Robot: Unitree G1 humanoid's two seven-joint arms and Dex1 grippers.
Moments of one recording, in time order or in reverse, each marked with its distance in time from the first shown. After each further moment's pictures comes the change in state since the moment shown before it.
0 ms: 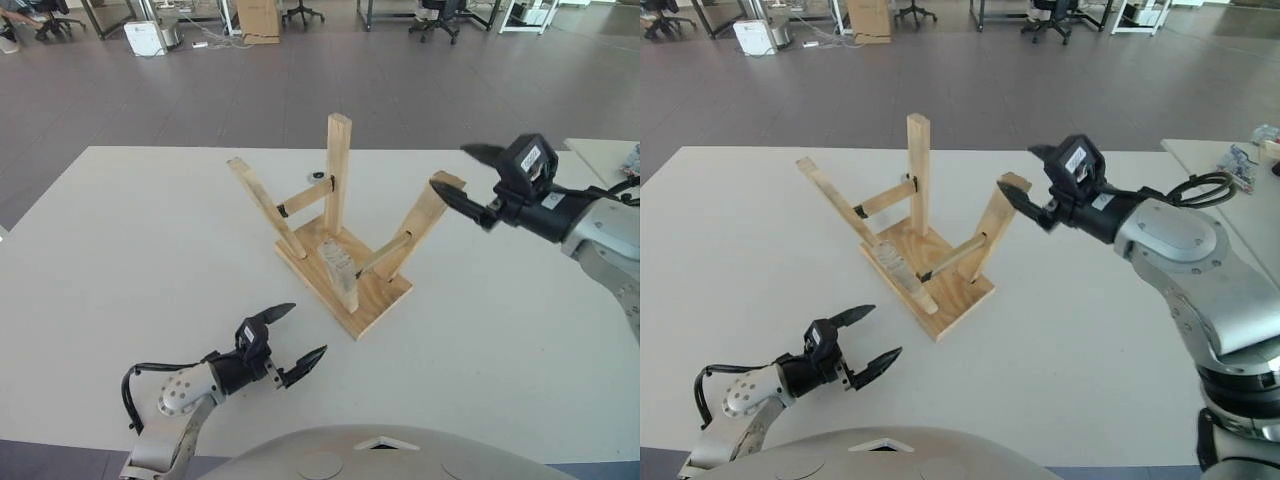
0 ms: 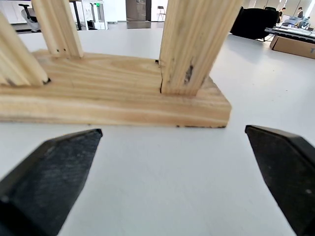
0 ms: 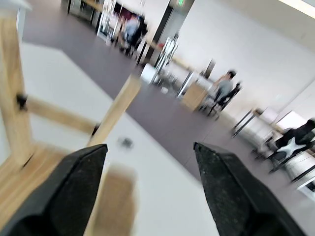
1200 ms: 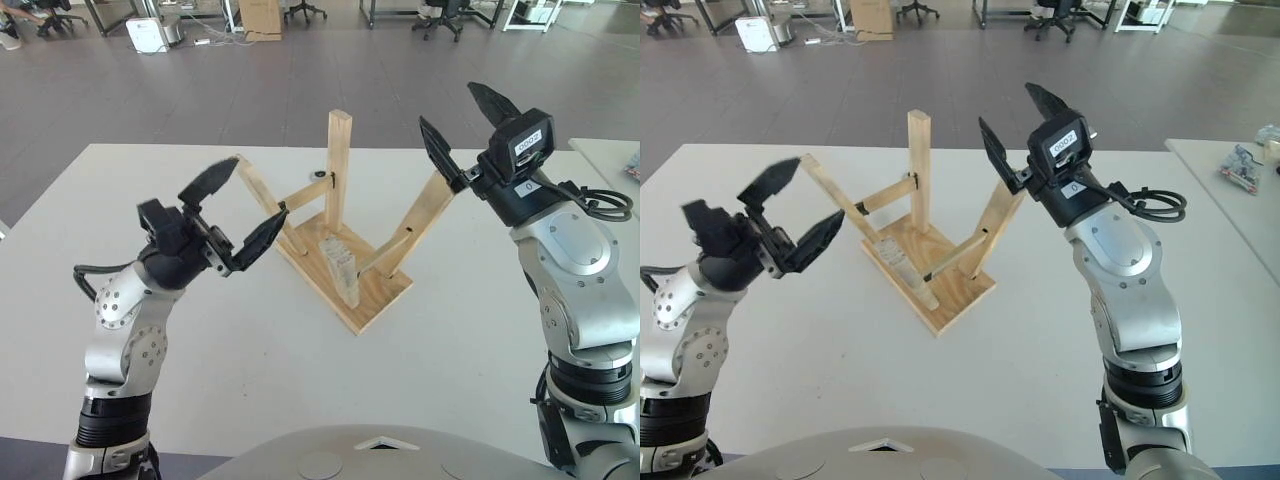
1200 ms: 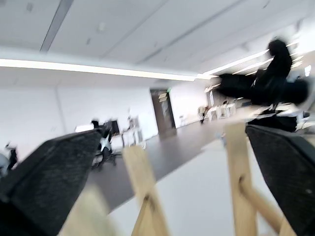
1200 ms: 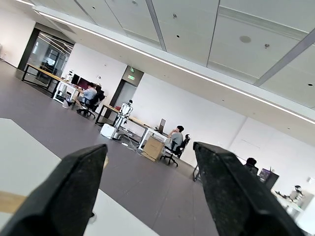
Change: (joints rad) left arm -0.398 0.046 0.307 -0.379 -0.456 0.141 0.115; right arm 0.087 0.325 0.037 0.002 -0.355 -0.219 -0.051
